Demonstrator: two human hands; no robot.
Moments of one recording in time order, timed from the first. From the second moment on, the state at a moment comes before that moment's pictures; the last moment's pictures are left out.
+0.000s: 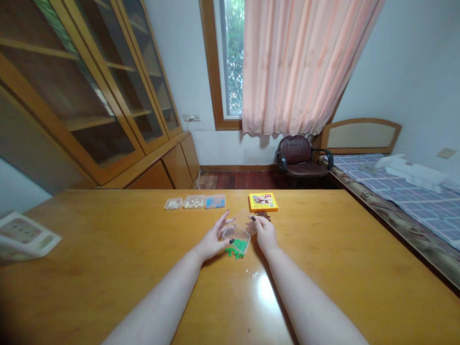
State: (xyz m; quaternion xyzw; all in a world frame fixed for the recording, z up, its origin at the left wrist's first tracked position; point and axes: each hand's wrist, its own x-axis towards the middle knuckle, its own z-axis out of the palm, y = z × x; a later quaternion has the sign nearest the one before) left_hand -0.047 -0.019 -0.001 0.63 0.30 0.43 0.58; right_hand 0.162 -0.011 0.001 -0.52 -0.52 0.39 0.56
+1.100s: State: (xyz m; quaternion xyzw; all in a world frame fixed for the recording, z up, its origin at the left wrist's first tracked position) left_hand -0.041 0.012 -0.004 0.37 0.46 0.51 0.63; right_hand 0.160 0.006 -0.007 -0.47 -0.43 0.46 0.62
